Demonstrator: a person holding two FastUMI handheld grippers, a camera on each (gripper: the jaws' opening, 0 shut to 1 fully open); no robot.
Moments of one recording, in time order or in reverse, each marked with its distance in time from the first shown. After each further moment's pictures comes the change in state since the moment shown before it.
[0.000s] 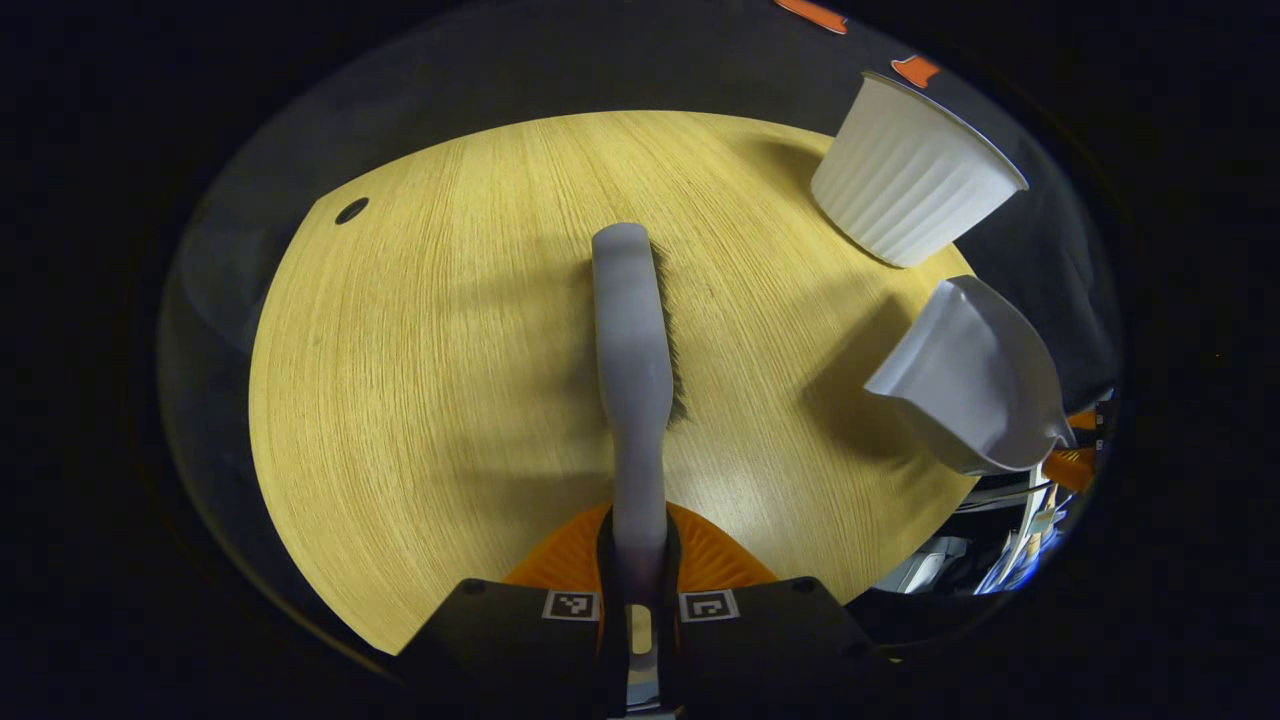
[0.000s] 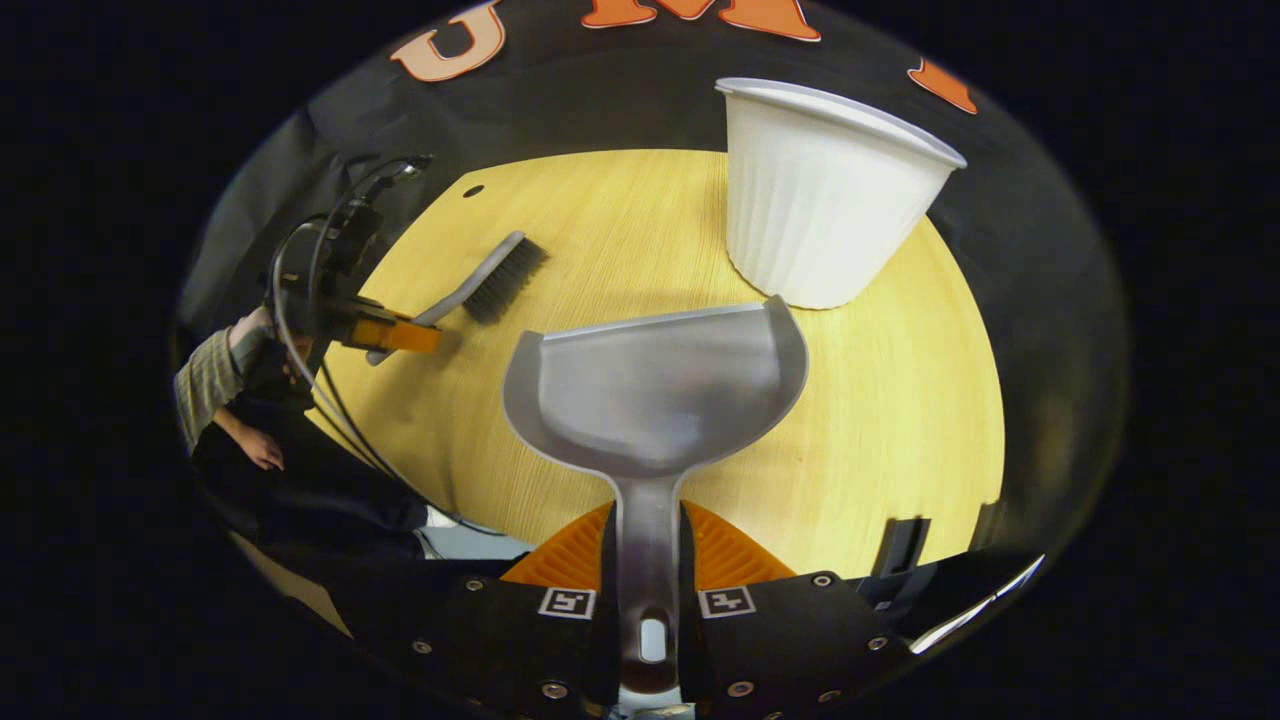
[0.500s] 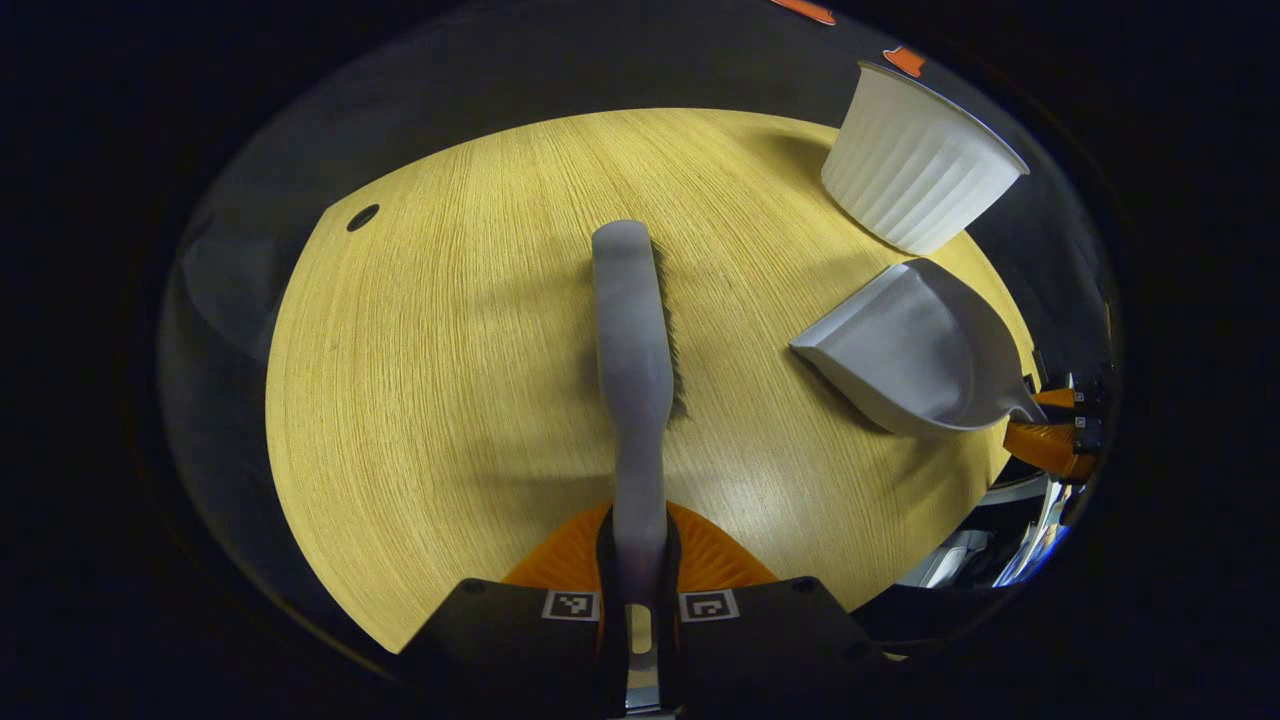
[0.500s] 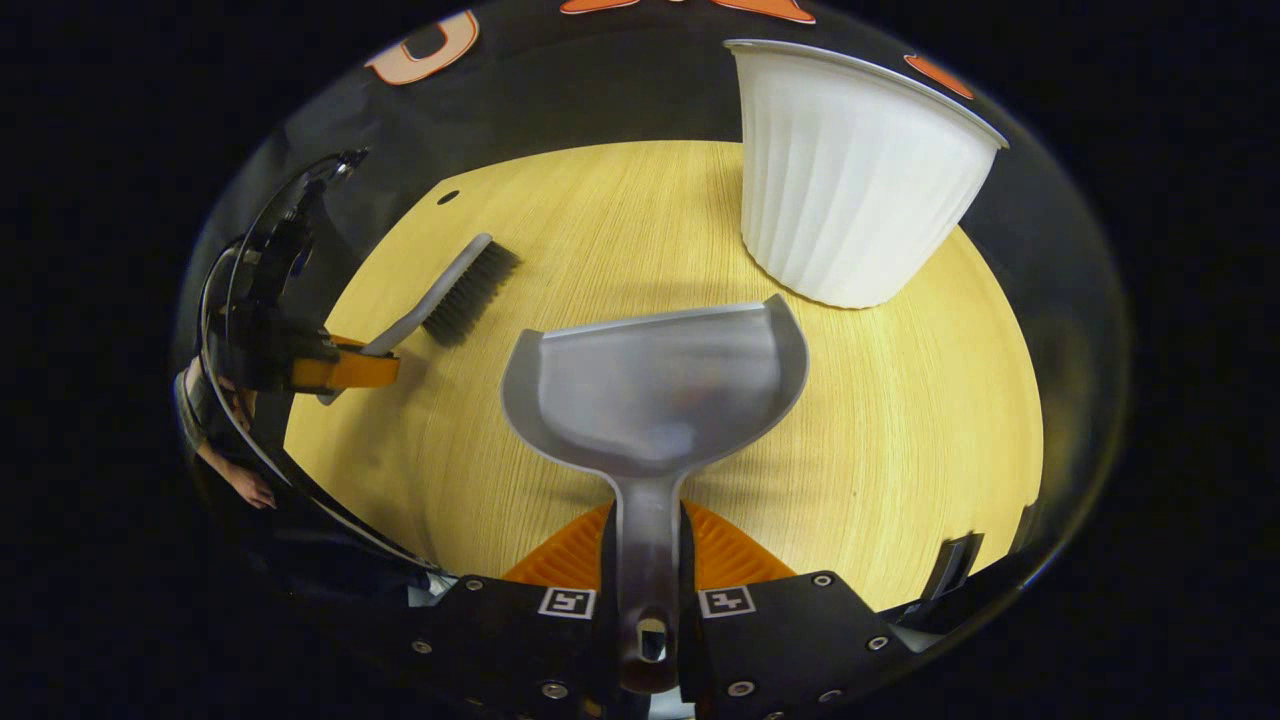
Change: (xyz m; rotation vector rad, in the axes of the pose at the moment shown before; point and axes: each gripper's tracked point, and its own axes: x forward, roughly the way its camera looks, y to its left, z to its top) left arm -0.005 0.018 0.004 0.057 0.004 0.064; right arm 0.060 0.013 0.018 0.054 -0.025 -0.009
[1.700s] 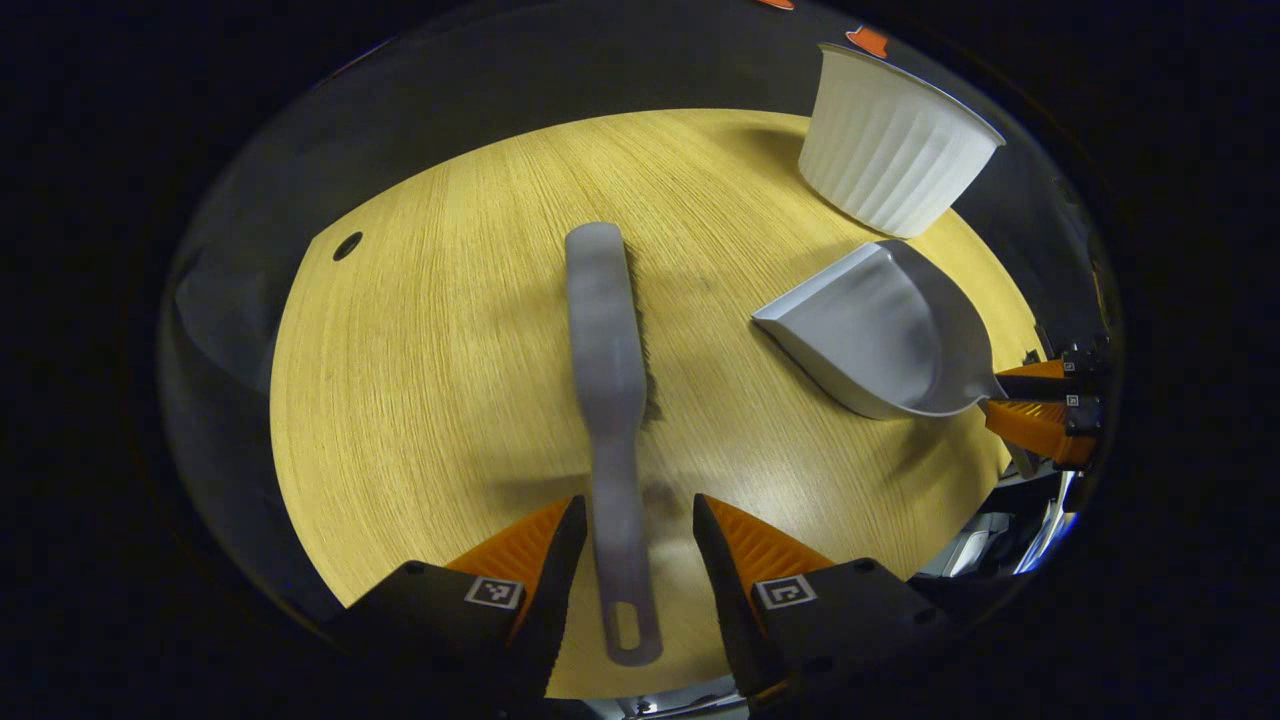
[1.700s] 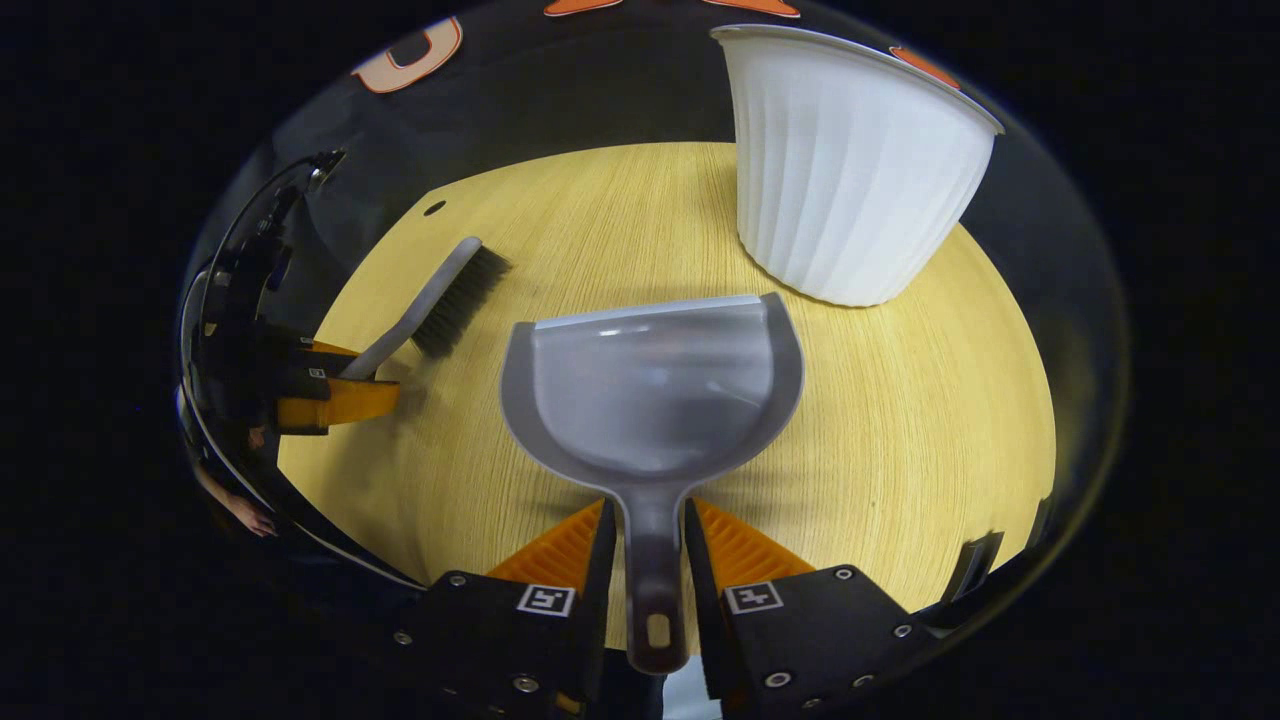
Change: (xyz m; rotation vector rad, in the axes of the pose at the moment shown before) left arm 0.002 -0.030 -0.016 0.075 -0.031 0.005; right arm 0.014 0.001 0.001 0.023 -0.034 -0.015
